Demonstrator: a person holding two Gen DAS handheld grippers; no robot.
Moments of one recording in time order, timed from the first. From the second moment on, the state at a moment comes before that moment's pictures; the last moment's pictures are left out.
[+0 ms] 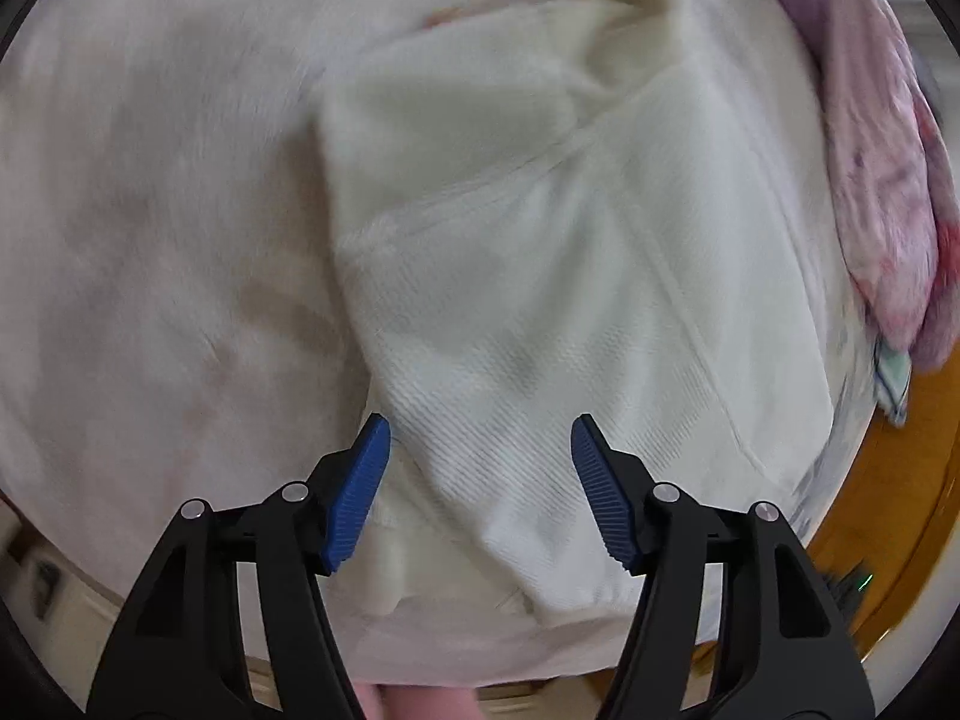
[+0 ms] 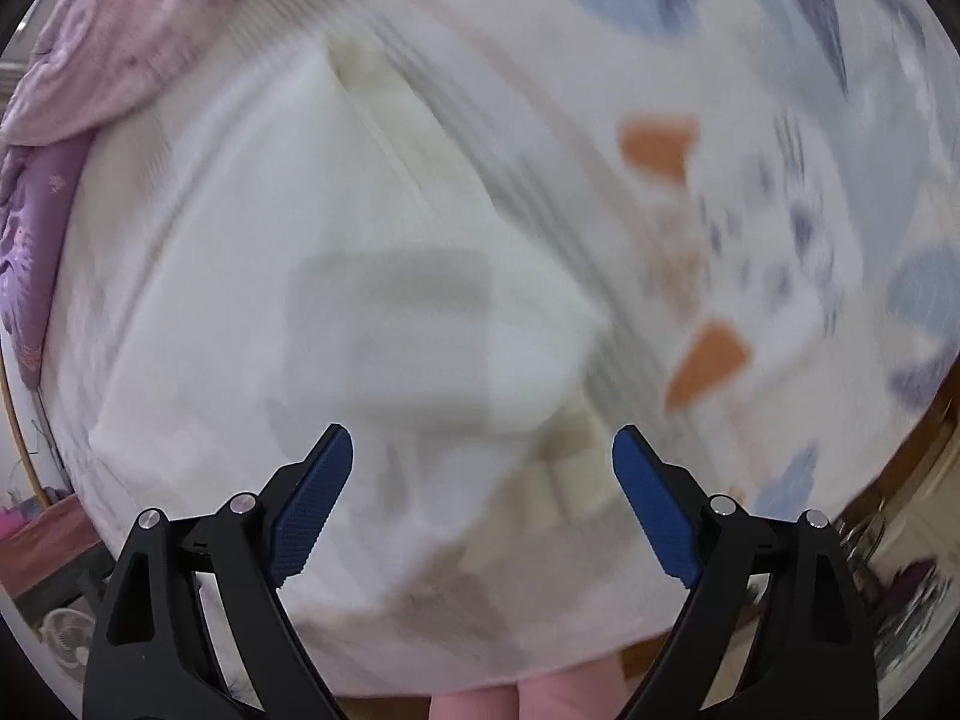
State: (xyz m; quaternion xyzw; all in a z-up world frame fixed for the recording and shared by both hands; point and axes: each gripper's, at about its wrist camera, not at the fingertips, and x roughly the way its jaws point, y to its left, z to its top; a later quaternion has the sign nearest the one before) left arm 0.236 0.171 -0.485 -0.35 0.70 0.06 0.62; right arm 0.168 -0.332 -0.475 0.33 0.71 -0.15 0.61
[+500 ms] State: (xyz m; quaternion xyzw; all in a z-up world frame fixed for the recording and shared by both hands) left arm 0.220 0.156 -0.454 -0.26 0.68 0.06 0.68; right arm 0.149 -0.301 -0.506 0.39 0.66 -0.16 0.62
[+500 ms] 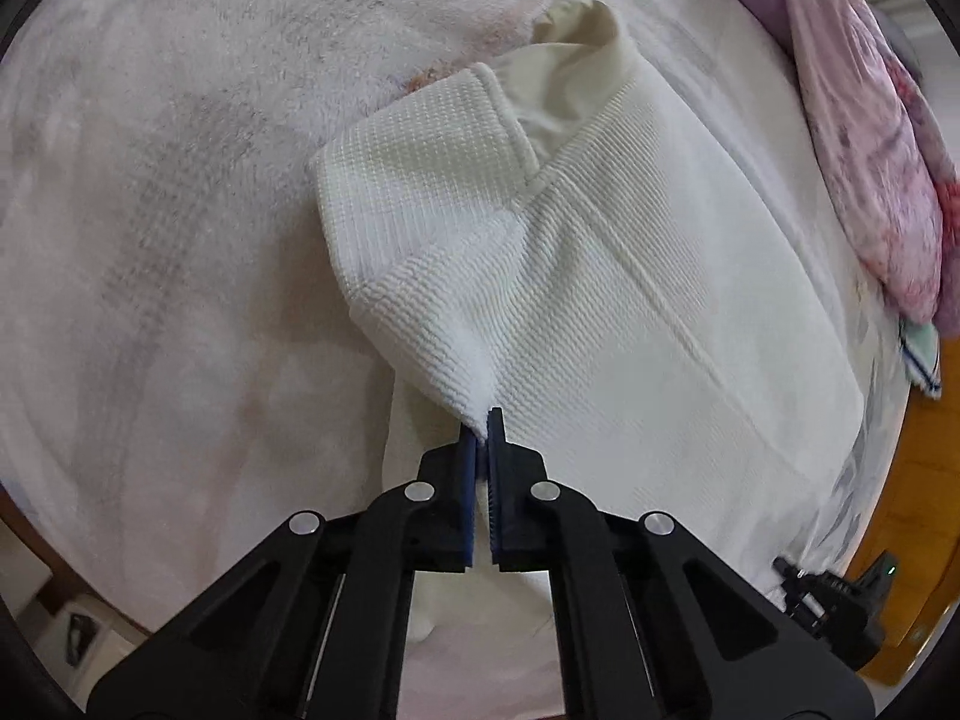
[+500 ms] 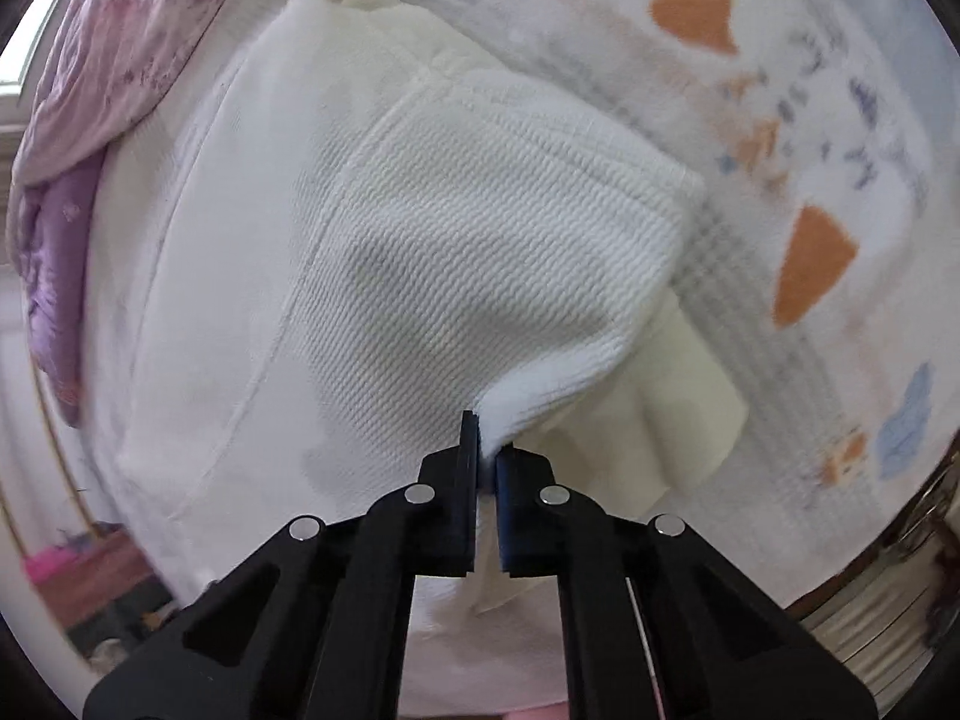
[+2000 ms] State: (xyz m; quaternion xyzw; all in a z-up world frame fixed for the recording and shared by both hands) left arm 0.180 0.131 -0.468 -0.24 0.73 0.08 0.64; right arm 0.122 -0.336 -0.524 0.40 0.67 -0.16 0.60
